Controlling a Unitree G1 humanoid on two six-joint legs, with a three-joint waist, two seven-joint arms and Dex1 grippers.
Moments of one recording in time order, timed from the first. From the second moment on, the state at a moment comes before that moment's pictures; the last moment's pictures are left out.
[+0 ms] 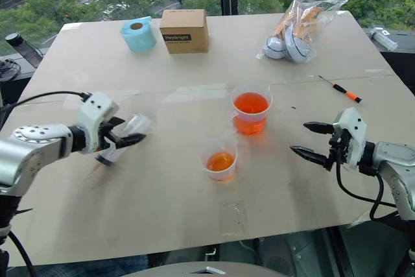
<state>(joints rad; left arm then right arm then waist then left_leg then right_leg) -0.26 1.05 0.02 -0.15 -0.51 0.82 -0.61 -0.08 -0.81 -0.17 -0.15 0.53 0.36 1.03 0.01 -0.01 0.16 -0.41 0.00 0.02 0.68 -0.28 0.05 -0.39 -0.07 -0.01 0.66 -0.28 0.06</state>
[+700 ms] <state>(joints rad) 0.40 0.63 0.31 -0.62 -0.56 0.56 -0.64 0.10 -0.74 -0.29 -0.02 0.44 0.16 1.01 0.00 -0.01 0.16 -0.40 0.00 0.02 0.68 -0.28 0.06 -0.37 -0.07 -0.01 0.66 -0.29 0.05</state>
